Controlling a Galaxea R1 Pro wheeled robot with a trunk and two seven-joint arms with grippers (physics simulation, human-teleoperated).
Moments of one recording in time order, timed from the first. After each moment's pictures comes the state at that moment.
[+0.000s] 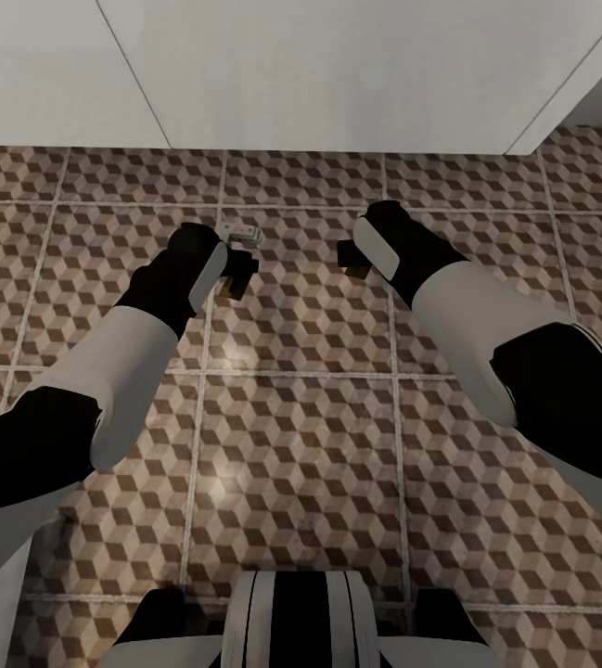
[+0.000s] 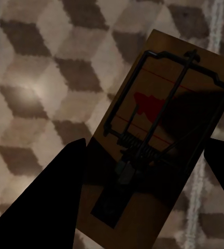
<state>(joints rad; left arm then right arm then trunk) -1.56 -0.13 -0.20 -0.62 0.13 0.79 0.18 -1.74 0.17 0.41 -0.32 -0.50 0.71 -0.36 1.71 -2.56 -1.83</state>
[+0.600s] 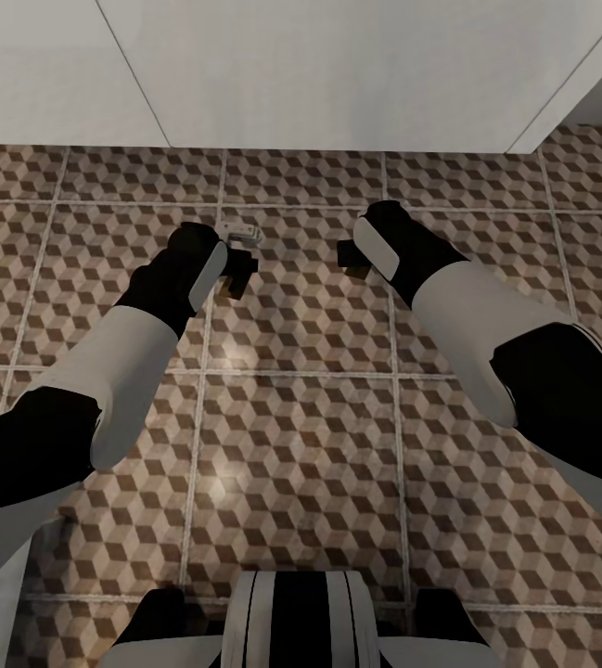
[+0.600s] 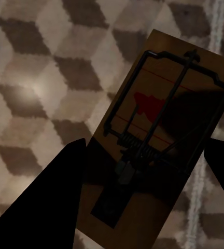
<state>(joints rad) -1.56 -0.13 -0.20 -0.62 0.13 0.79 0.18 -1.74 0.17 0.41 -0.32 -0.50 0.71 -0.36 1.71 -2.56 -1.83</state>
